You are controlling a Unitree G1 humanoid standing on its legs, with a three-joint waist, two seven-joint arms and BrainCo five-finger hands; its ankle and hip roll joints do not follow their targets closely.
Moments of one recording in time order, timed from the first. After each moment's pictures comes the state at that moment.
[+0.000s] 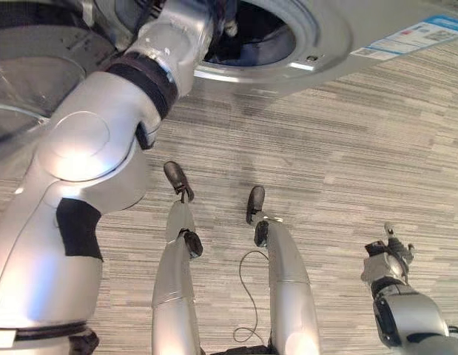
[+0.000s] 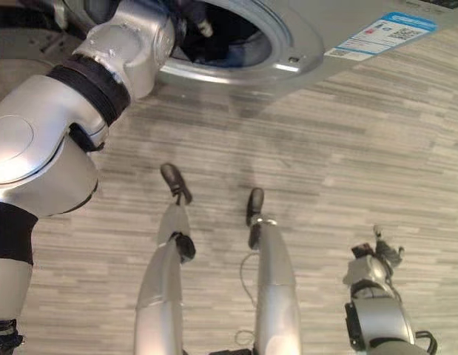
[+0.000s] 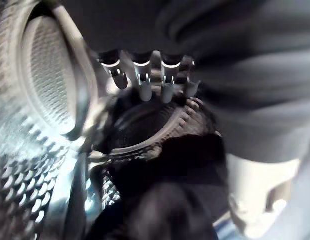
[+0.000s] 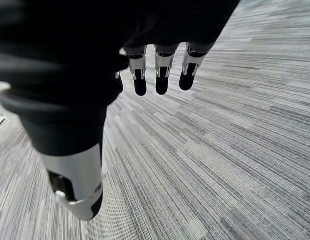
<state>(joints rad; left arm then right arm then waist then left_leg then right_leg) -1.89 0.36 -1.43 1.09 0.39 0.10 0.29 -0.57 -0.47 -0.02 1.37 1.16 -0.35 -0.39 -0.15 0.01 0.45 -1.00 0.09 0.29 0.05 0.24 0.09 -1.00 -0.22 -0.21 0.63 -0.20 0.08</state>
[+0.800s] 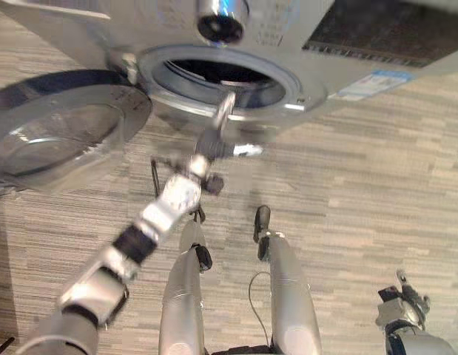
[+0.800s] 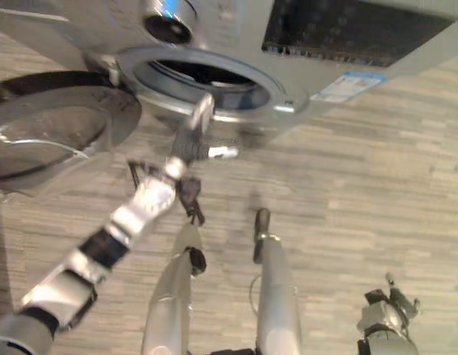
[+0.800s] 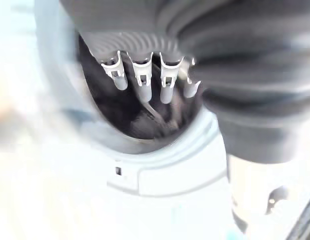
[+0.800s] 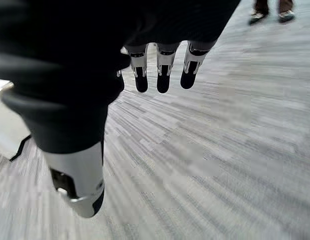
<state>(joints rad) -0.49 0.43 -0.59 0.15 -0.54 -0.25 0.19 -0.30 -0.45 -0.28 1.36 1.02 -0.27 -0.39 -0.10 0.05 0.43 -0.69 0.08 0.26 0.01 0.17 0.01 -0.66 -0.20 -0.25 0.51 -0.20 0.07</state>
